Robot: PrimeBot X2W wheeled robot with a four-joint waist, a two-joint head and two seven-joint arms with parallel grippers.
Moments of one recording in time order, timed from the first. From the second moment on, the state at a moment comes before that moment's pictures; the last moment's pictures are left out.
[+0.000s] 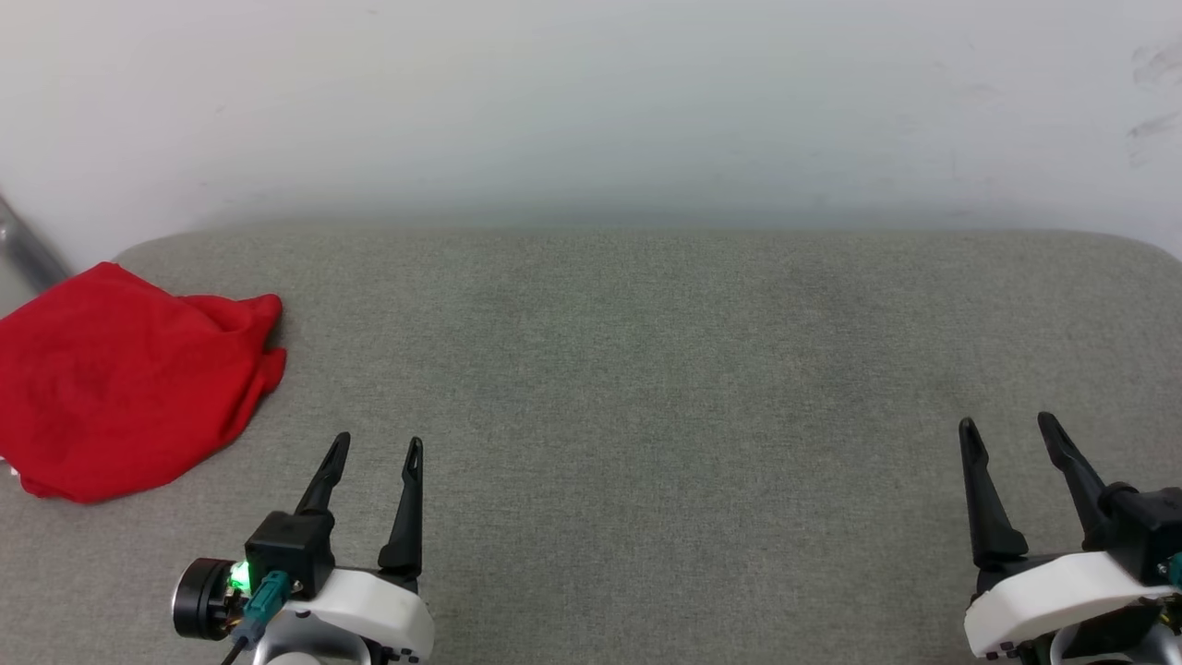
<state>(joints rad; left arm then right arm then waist) -0.07 0.12 -0.09 0.22 -0.14 -0.06 -0.25 0.05 -0.05 -0.09 -0.10 0.07 0.13 0.00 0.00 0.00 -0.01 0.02</state>
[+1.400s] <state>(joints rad) -0.10 0.09 0.03 0.23 -0.16 -0.07 -0.26 0.03 -0.05 0.02 -0.11 0.06 0.13 -0.02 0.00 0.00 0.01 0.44</state>
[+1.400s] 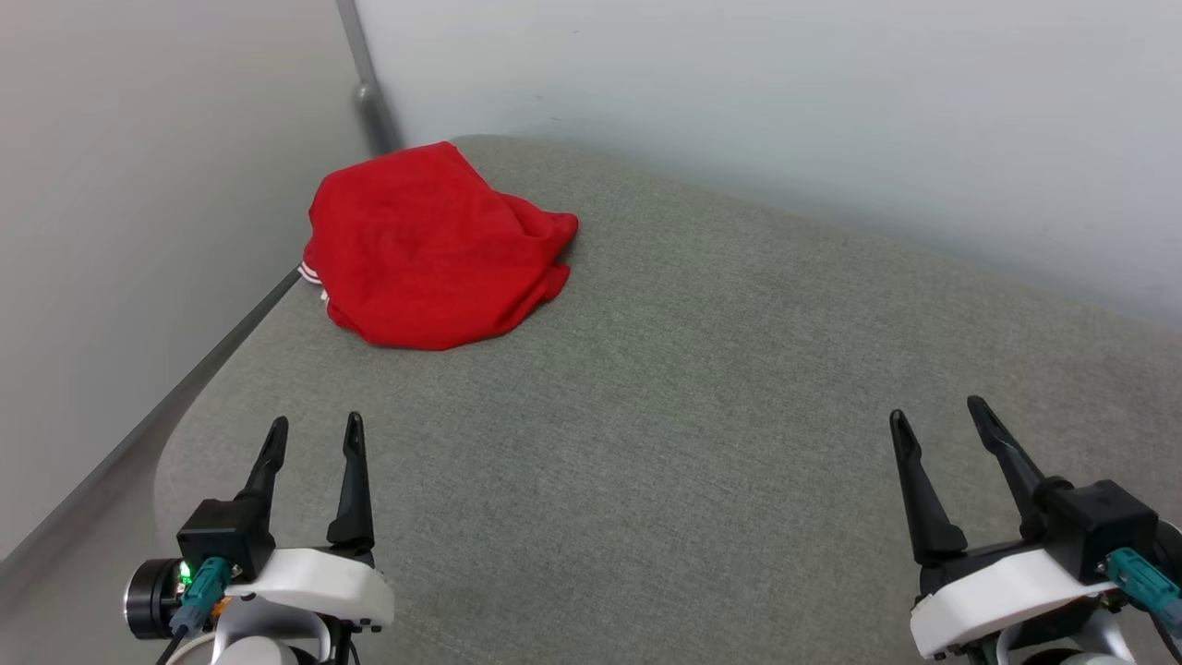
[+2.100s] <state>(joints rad) -0.34 0.14 0.06 0.32 -0.22 -0.08 -0.15 -0.02 -0.05 0.02 -0.15 0.05 0.13 0.00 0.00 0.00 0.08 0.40</state>
